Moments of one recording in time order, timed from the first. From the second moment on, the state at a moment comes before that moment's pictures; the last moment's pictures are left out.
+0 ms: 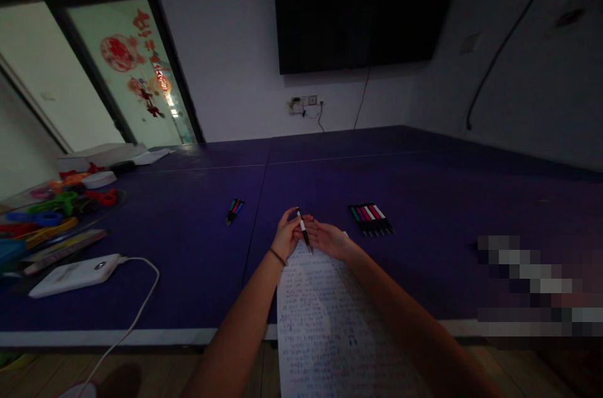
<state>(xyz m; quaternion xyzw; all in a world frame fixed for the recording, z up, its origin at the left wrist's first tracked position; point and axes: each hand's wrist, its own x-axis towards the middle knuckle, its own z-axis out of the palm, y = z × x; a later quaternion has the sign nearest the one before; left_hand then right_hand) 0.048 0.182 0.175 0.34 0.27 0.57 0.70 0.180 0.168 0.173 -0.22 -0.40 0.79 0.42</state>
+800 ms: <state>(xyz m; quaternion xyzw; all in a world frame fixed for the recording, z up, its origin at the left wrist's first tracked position) 0.047 0.183 0.175 0.36 0.26 0.55 0.71 0.183 0.169 0.173 -0.22 -0.36 0.82 0.40</state>
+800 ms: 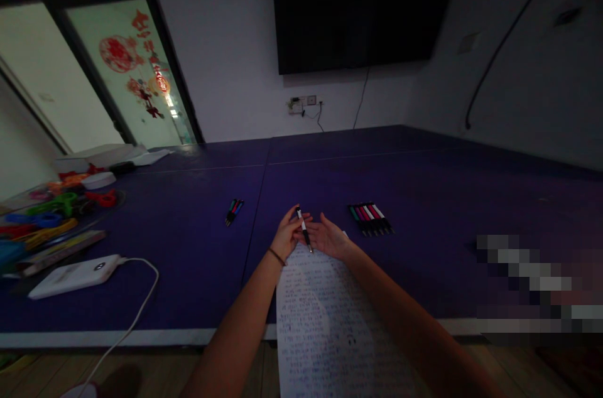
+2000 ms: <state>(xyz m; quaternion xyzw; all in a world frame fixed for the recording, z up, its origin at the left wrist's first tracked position) 0.052 0.180 0.174 0.36 0.29 0.56 0.68 0.177 0.166 0.172 -0.27 -0.43 0.74 0.44</state>
